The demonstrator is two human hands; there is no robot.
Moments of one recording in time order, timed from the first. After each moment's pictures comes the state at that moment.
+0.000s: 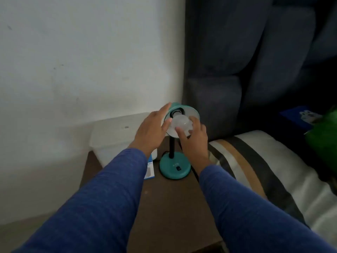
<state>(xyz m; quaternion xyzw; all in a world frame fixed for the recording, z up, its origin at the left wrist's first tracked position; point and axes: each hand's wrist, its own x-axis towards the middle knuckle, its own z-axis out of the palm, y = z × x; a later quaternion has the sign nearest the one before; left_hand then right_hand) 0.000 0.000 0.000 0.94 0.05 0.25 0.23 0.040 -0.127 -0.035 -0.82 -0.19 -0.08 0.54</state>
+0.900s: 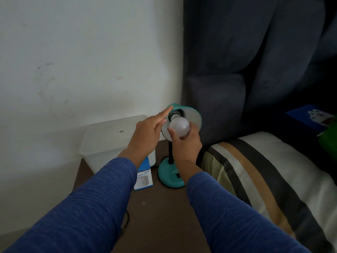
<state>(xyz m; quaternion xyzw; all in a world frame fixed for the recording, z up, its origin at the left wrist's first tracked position) 0.021 0.019 -0.018 0.90 -0.01 0.34 0.27 0.053 -0.085 -0.052 -0.74 -0.06 -0.09 0.66</state>
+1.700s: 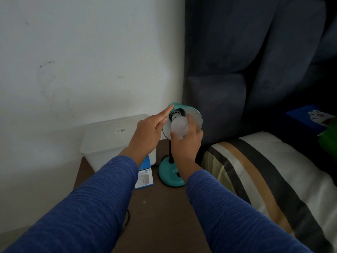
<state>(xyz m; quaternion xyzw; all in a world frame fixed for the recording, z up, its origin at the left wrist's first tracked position) 0.021 0.021 -0.021 0.89 -0.03 0.34 0.28 0.048 -0.083 -0.046 -0.75 -0.08 -0.09 0.65</state>
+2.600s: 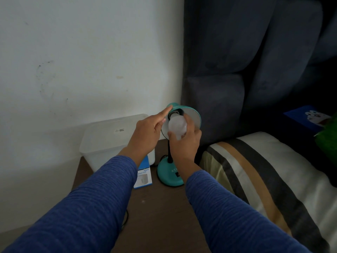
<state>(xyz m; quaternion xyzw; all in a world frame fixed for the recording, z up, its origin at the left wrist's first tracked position) 0.018 0.019 -0.019 0.90 -0.02 0.34 0.28 0.044 -0.087 -0.045 -0.75 -0.09 -0.09 0.65</state>
